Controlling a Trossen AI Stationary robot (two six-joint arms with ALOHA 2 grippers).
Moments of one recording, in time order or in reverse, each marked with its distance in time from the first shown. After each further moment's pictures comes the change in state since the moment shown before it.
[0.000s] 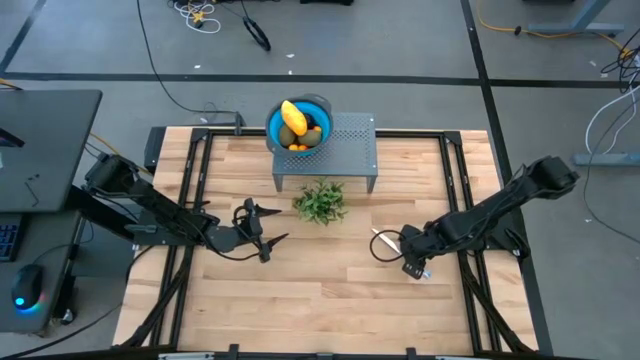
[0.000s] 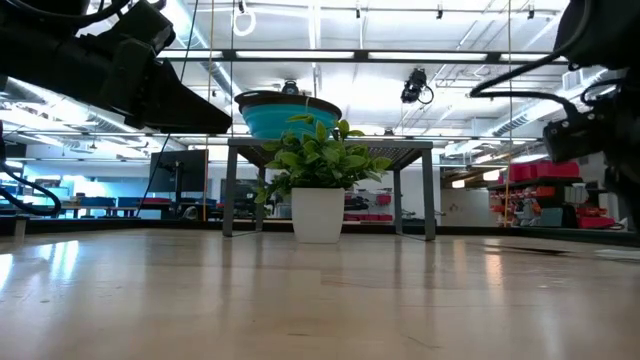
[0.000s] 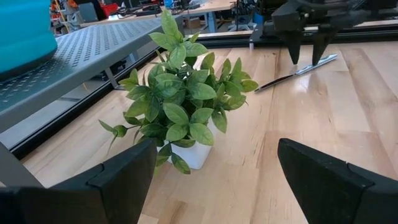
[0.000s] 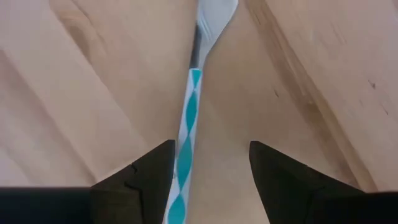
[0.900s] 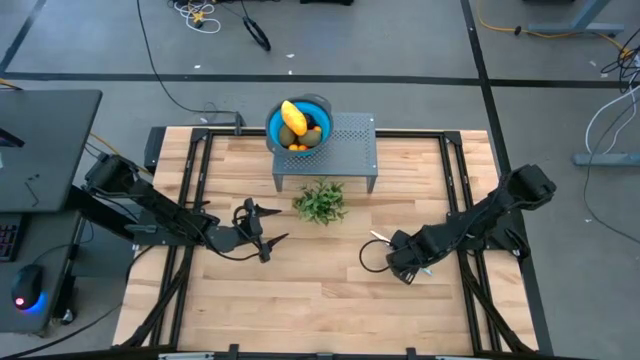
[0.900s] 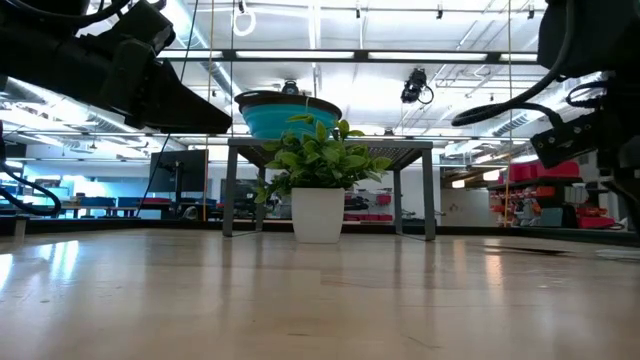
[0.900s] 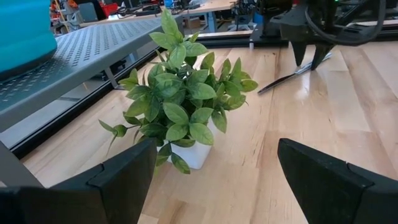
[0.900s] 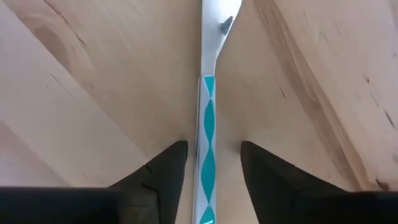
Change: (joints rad) left arm 0.000 0.000 0.000 0.000 0.000 -0.001; right arm 0.023 0.293 0.175 -0.135 0.048 0.059
